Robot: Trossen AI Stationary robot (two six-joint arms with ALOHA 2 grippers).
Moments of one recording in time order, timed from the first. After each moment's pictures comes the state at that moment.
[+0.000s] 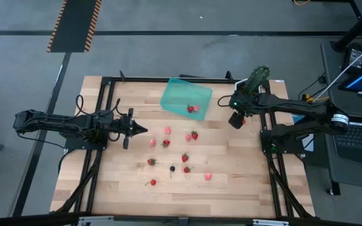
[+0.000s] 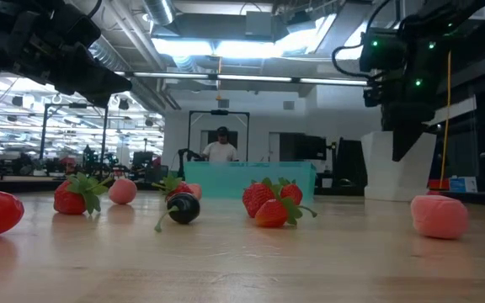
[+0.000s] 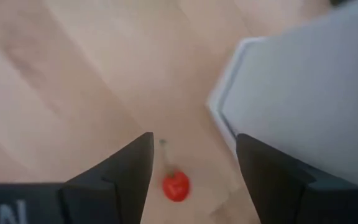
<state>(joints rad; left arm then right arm) 0.07 0.53 0.14 0.17 0.06 -0.05 -0.43 1.17 0.72 -0.83 0.28 0.16</state>
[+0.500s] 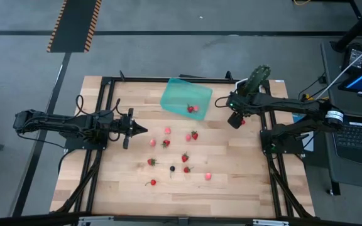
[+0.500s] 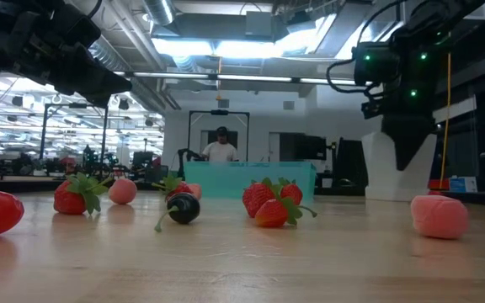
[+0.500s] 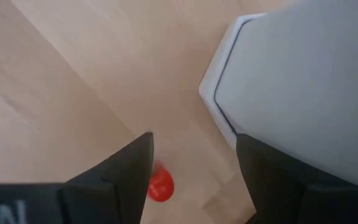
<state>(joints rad) 0.07 0.53 0.14 0.17 0.06 -0.05 -0.44 1.26 0.73 -0.85 0.31 0.20</state>
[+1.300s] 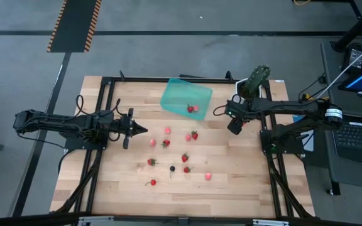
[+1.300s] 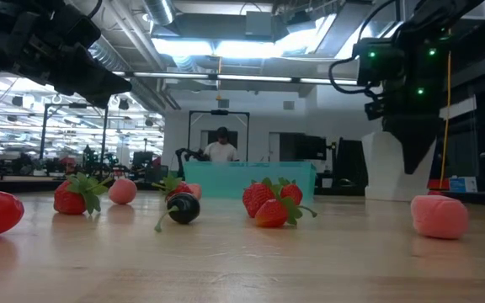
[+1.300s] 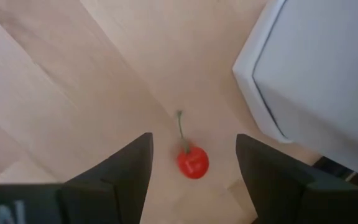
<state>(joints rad) 0.07 0.53 0.14 0.17 0.06 -0.05 -0.30 1.27 0.72 -0.90 0.31 0.31</state>
